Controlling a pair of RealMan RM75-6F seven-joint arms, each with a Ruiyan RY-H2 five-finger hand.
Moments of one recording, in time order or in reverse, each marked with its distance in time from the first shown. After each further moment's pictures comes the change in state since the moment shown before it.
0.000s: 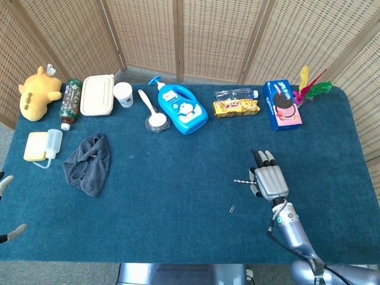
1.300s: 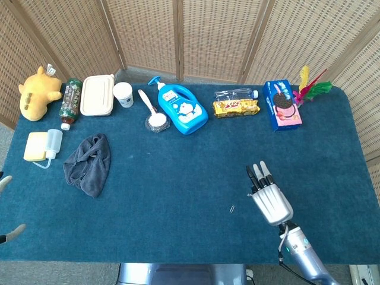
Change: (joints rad) left arm 0.003 0.011 0.004 0.004 0.016 0.010 -0.030; right arm -0.104 0.064 -0.191 -0.023 -0.409 0.194 -0.503
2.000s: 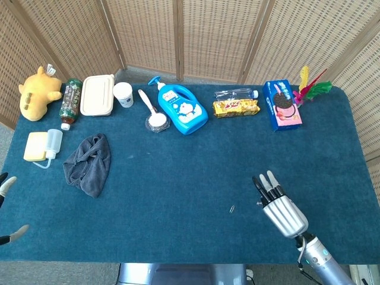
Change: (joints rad) left arm -0.005 -0.015 0.003 -0.011 0.000 -0.015 0.042; right arm -0.071 0.074 -0.060 0.145 -0.264 0.069 0.148
